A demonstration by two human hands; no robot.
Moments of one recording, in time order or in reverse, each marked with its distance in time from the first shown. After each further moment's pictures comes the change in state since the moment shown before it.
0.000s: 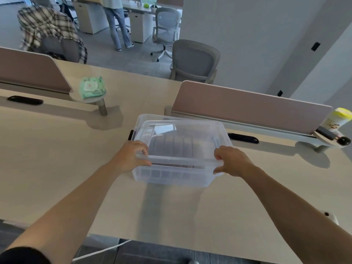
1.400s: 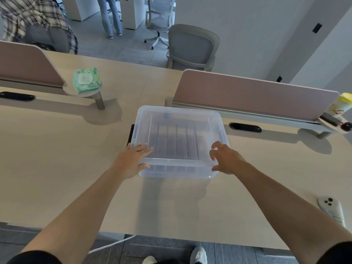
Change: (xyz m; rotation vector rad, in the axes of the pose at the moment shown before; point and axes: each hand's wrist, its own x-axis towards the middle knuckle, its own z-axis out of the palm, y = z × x) left_hand -0.009 -0.044 0.018 0.570 -0.285 -0.002; right_hand 0.021 -0.030 0.040 -0.046 -0.108 0.023
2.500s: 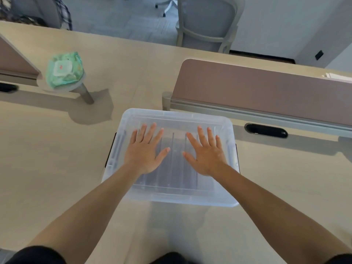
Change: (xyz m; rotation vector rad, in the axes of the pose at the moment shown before) left_hand 0.158 0.038 0.013 0.143 0.028 -0.232; right_hand 0.150 0.004 0.012 0.103 0.027 -0.007
